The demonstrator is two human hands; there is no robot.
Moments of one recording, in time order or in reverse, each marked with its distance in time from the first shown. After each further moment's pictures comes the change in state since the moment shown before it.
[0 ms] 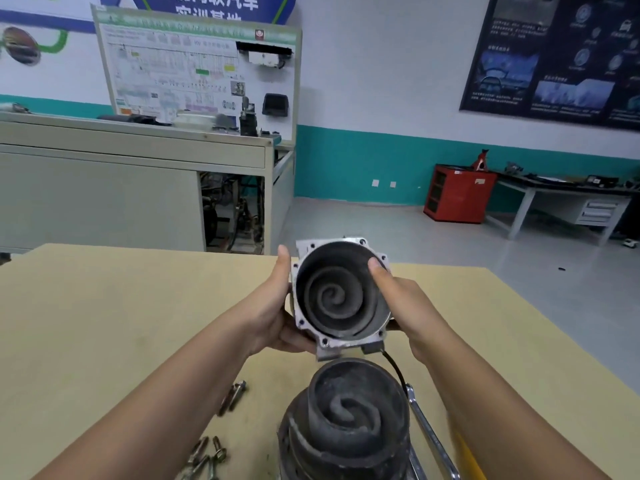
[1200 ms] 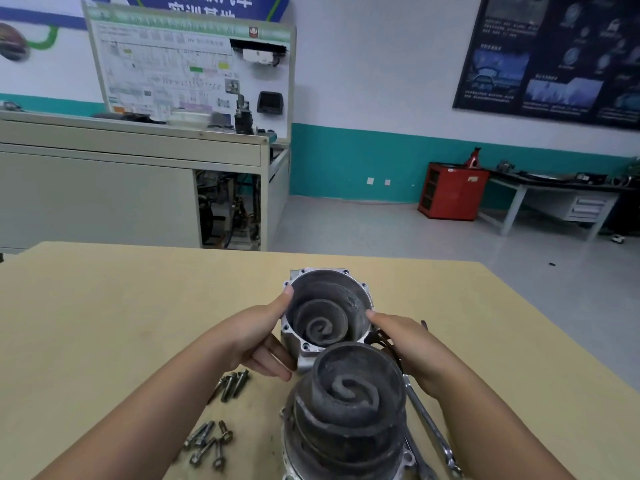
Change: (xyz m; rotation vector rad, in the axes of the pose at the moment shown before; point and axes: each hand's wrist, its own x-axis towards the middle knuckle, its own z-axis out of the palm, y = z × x) left_hand -0.004 -0.040 -0.021 0.310 0.020 -0.100; right_hand -0.040 0.031 -0.007 0.012 -0.212 0.254
